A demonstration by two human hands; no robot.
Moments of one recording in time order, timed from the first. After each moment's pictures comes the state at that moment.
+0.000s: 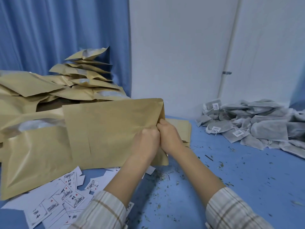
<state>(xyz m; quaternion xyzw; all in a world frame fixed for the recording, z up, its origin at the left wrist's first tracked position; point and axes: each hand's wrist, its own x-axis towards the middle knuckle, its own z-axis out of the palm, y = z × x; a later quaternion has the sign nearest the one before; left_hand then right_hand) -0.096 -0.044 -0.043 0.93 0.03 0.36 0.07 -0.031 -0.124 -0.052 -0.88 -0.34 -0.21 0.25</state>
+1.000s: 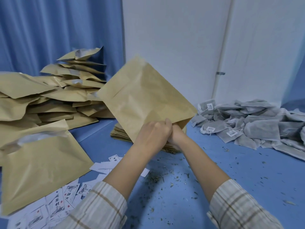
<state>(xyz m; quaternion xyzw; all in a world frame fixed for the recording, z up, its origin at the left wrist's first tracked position) -0.093 -0.065 -0.014 0.88 -0.14 0.44 -0.13 -0.017 -0.149 -0.032 -0.80 -0.17 0.05 0.57</state>
